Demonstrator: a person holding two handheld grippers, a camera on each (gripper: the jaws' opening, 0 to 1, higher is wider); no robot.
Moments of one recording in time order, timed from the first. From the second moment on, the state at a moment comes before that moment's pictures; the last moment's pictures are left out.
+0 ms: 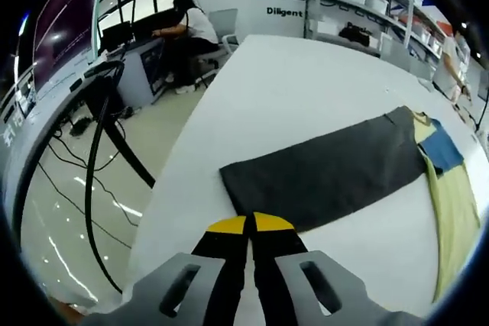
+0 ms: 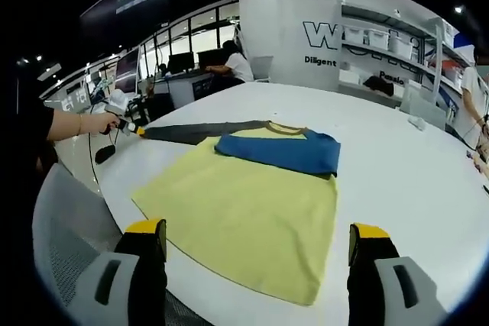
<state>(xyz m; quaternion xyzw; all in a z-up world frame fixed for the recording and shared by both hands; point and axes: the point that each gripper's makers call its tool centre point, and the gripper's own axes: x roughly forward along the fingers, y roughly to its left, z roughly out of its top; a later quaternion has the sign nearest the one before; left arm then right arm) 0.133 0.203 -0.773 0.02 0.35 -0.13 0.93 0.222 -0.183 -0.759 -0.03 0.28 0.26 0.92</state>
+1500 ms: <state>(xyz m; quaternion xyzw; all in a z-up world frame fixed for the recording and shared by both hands) 0.226 0.289 -0.857 -0.10 0.37 0.13 0.91 0.153 -0.188 -0.758 -0.07 0.25 0.23 0.94</state>
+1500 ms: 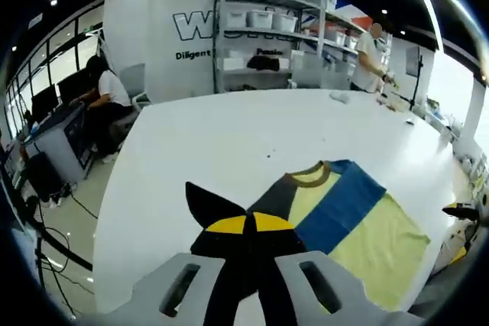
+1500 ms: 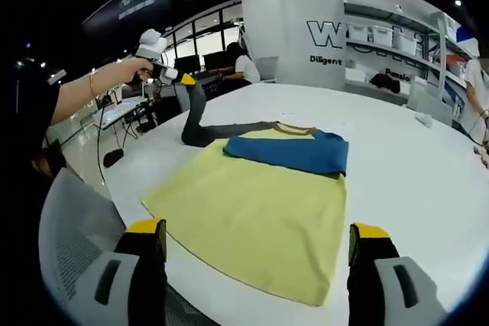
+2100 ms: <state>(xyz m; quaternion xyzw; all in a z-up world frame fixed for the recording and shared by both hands) 0.279 0.355 -0.838 -0.02 0.39 0.06 0.92 0.144 -0.187 -0.763 -0.05 0.29 0.23 0.93</state>
